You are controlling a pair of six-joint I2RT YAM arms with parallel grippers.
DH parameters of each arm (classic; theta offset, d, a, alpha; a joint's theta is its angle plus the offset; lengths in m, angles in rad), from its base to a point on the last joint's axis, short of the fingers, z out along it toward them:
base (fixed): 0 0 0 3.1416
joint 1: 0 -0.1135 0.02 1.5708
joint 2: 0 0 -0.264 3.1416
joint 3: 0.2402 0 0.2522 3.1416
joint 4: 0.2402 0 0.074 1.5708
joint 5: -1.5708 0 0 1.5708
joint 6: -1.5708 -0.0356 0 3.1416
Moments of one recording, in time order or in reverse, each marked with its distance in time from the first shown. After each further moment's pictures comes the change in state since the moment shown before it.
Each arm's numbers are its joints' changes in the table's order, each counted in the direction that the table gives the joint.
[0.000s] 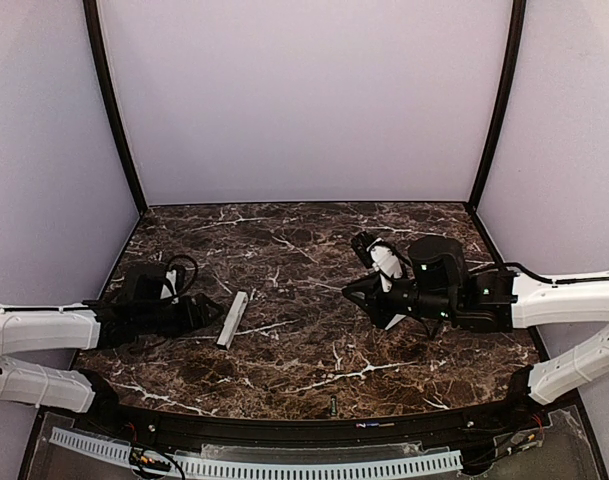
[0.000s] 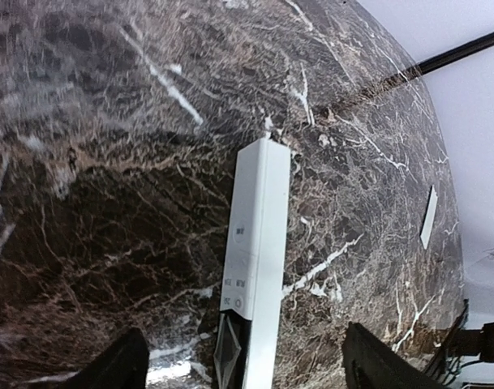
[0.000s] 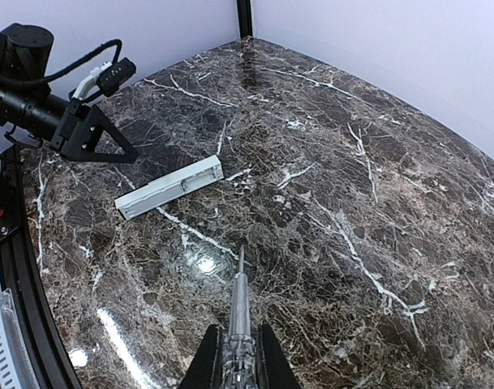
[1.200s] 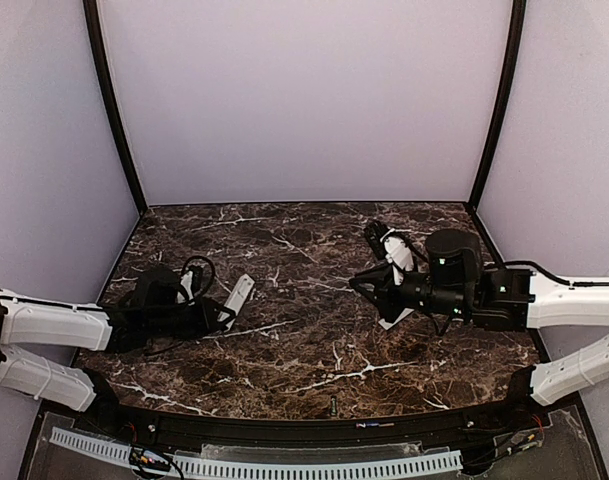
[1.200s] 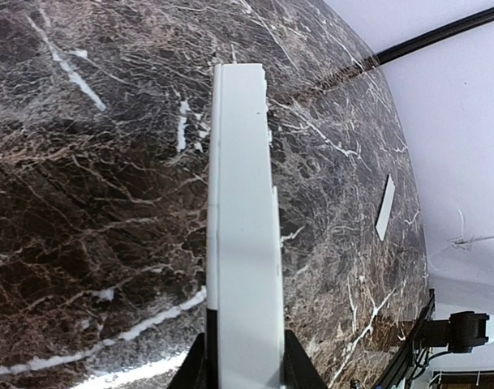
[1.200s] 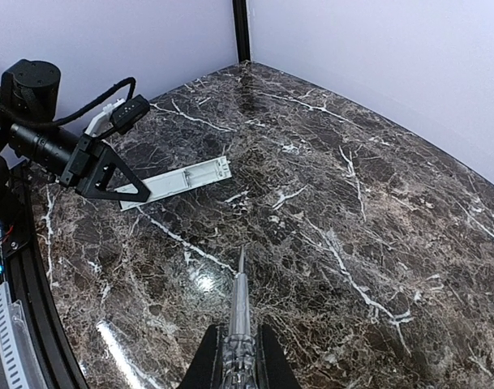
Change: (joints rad) left arm 0.142 0.068 0.025 -0.146 0.013 0.094; right arm 0.000 -0.088 0.003 0.029 -0.013 0.007
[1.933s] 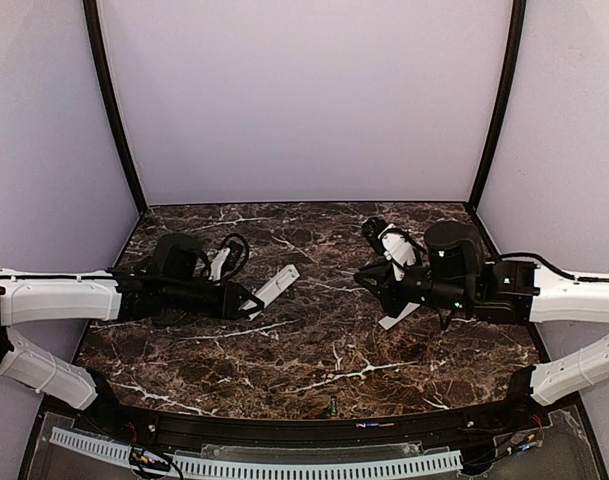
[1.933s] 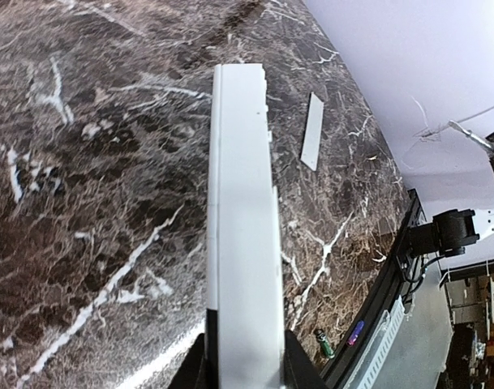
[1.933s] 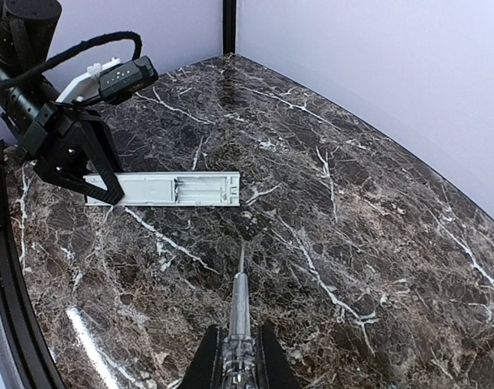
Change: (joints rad) left arm 0.061 0.103 0.325 0.256 -0.228 -0.296; right arm 0.000 0.000 0.065 0.106 -0.061 0.094
